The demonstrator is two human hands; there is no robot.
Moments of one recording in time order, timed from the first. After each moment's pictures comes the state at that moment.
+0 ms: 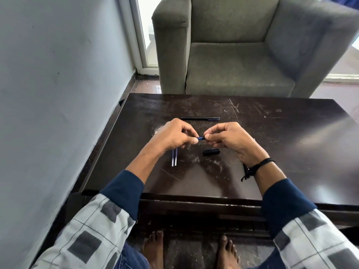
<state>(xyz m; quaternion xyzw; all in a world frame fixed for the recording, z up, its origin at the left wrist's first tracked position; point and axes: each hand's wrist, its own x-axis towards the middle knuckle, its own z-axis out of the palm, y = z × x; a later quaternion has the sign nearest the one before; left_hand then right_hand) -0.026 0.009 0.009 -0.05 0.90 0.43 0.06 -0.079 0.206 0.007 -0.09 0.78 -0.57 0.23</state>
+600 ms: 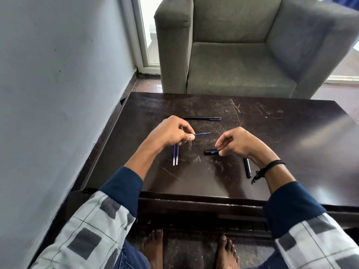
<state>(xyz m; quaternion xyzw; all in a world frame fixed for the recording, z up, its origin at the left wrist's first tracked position) -0.024 -0.002 0.013 -0.08 0.90 0.43 0.06 -0.092 0.229 0.001 -0.15 0.89 -0.34 0.25</state>
